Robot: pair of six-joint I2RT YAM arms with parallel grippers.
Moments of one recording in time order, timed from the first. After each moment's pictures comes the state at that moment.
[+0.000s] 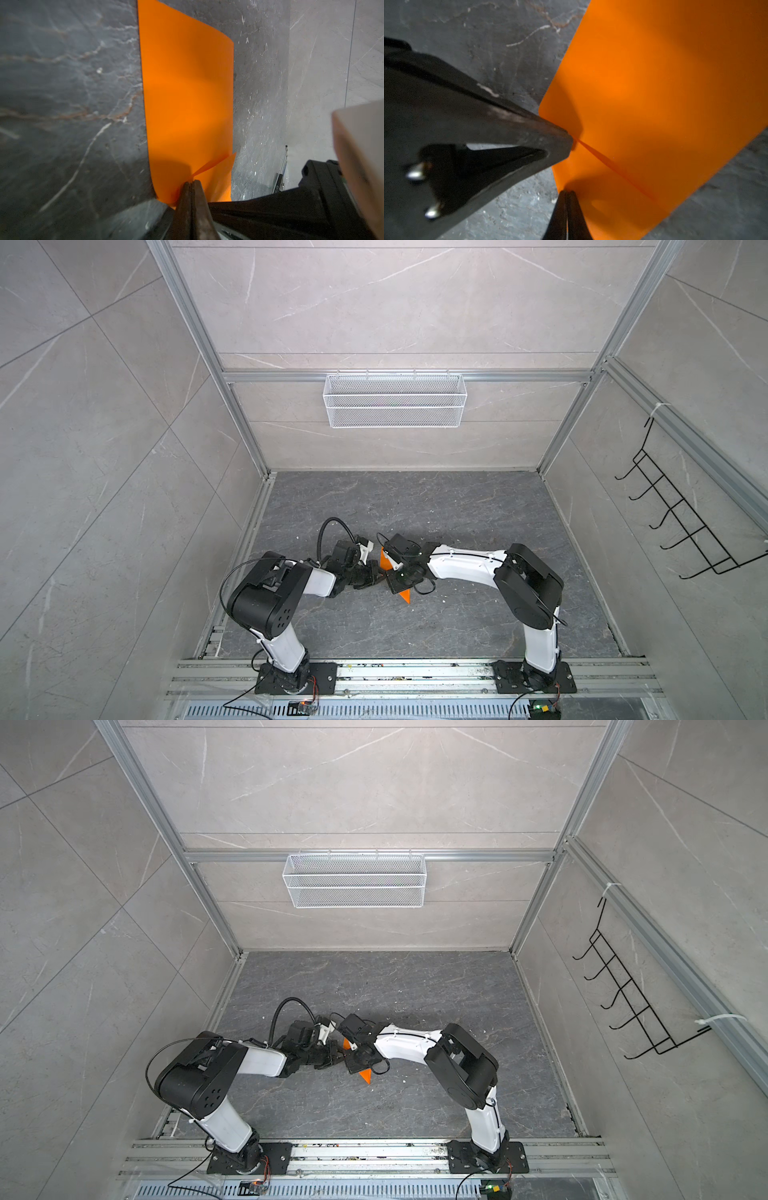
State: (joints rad) left arm -0.43 1.70 0.53 0.36 0.61 -0.66; right arm 0.92 1.97 1.28 -0.51 -0.08 0.45
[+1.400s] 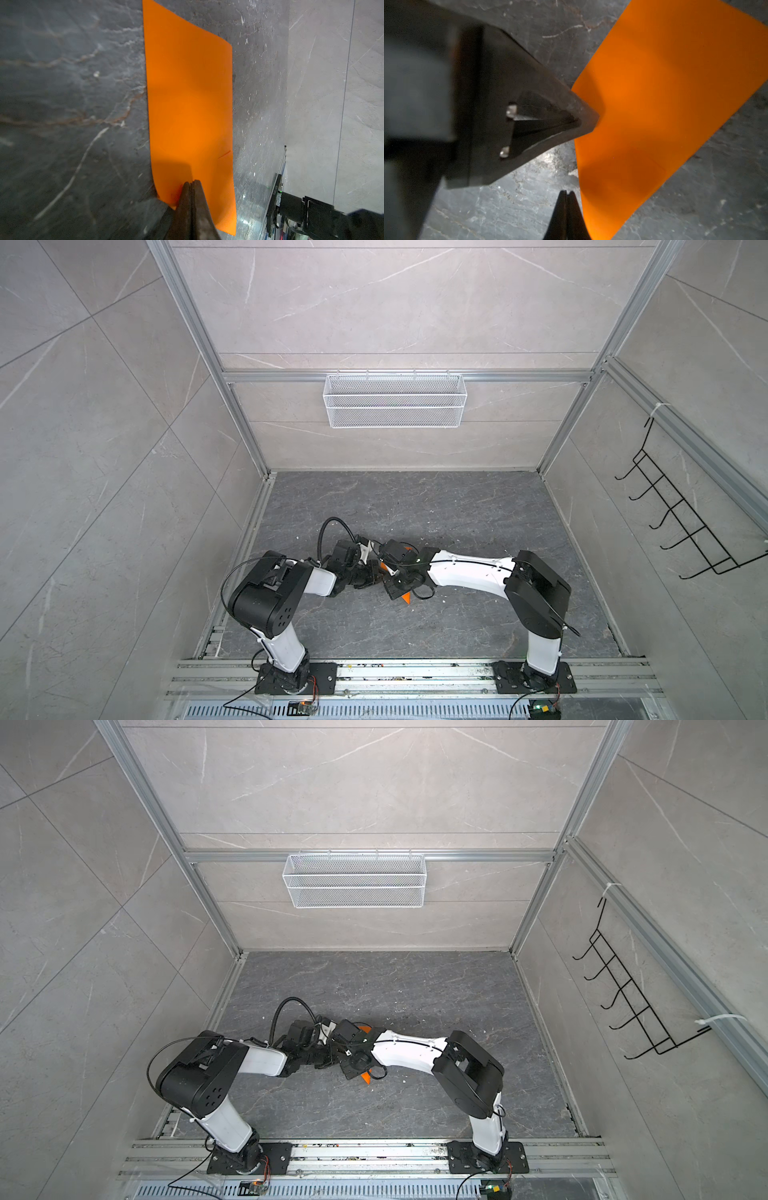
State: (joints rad) left arm -0.43 1.71 0.53 0.35 0.62 -0.67; right arm 0.99 1.92 1.29 -0.55 0.00 0.43
